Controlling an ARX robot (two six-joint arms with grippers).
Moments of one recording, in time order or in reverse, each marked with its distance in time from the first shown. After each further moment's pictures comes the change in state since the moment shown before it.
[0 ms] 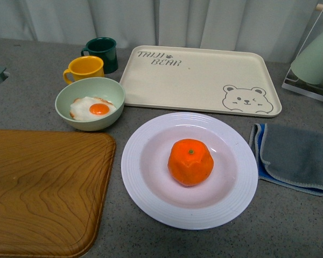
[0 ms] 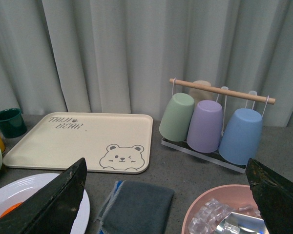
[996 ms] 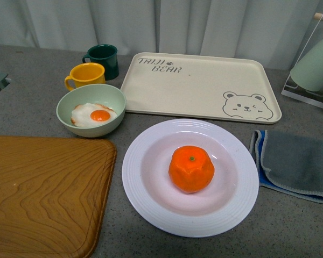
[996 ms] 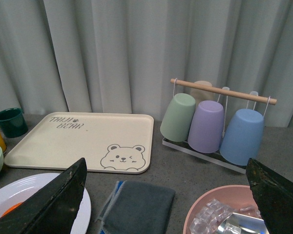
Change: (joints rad) left arm 0.221 -0.996 -0.103 -0.856 0.211 0.001; right arm 0.000 0.000 0.000 0.000 0.000 0.000
